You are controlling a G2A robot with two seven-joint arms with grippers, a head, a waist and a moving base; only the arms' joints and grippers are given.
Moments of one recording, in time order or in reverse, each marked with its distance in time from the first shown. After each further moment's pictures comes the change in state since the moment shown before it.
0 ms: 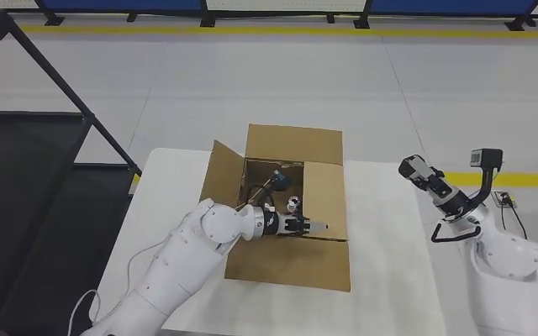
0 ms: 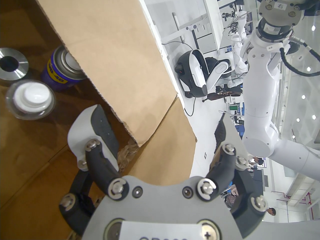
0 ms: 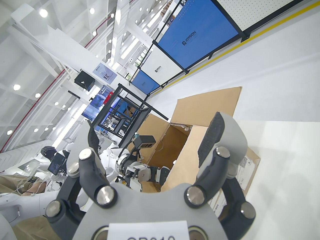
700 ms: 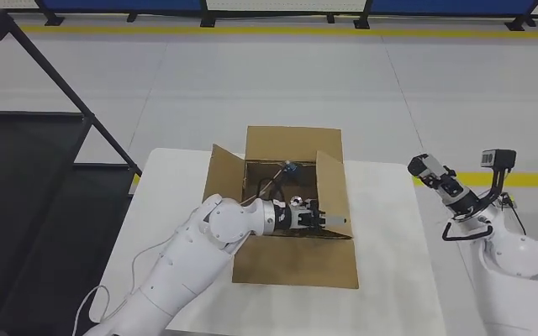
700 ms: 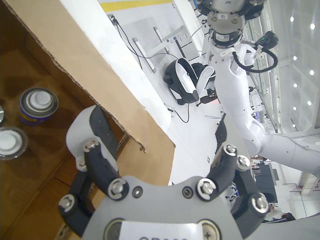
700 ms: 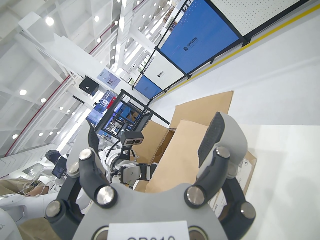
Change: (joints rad) left arm -0.002 -0.023 -0.017 -0.115 0.015 -0.045 0.067; right arm 0.024 0.036 0.006 0.078 0.071 -0.049 0.000
